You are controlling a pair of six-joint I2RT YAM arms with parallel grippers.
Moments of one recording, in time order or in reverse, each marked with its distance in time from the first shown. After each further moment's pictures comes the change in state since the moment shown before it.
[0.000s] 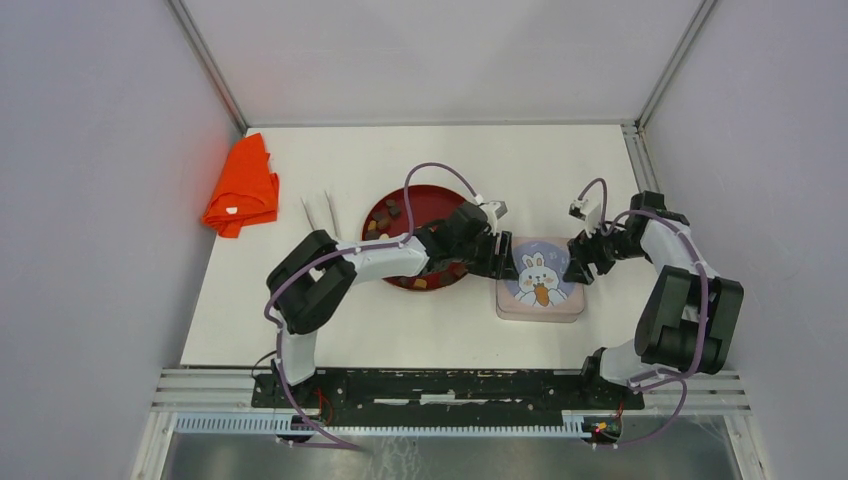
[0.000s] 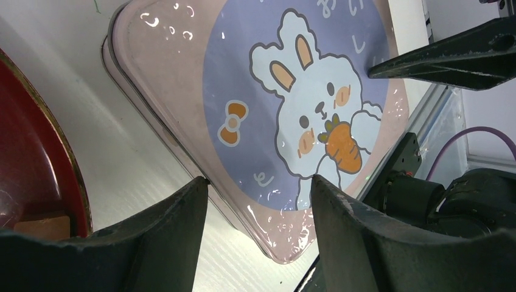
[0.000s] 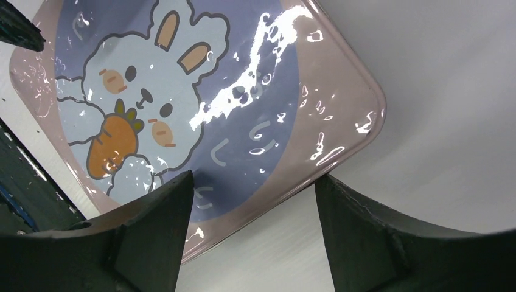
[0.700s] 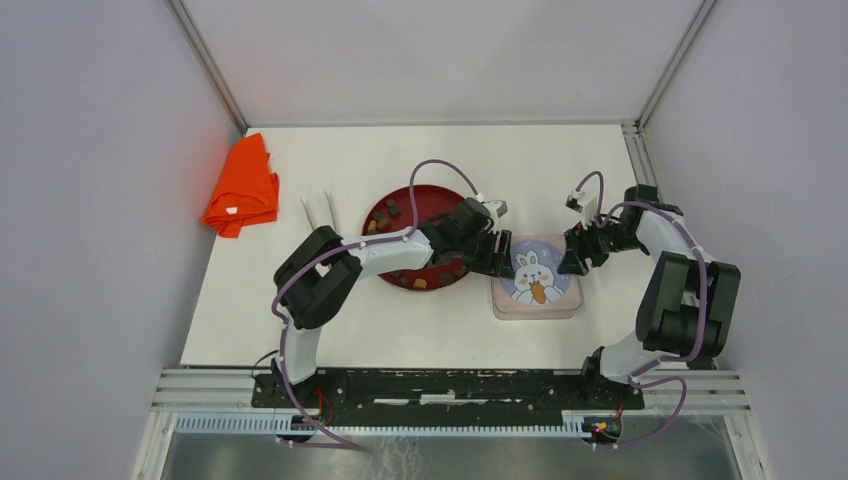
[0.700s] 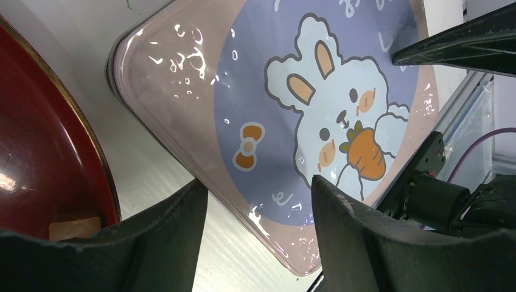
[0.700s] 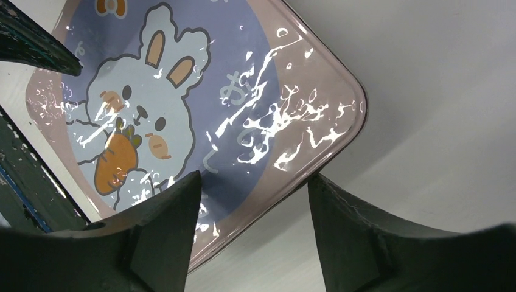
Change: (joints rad) left arm 0.019 0.050 0.080 -0.126 0.000 0.040; right arm 0.022 0.087 0.056 0.023 -0.058 0.091
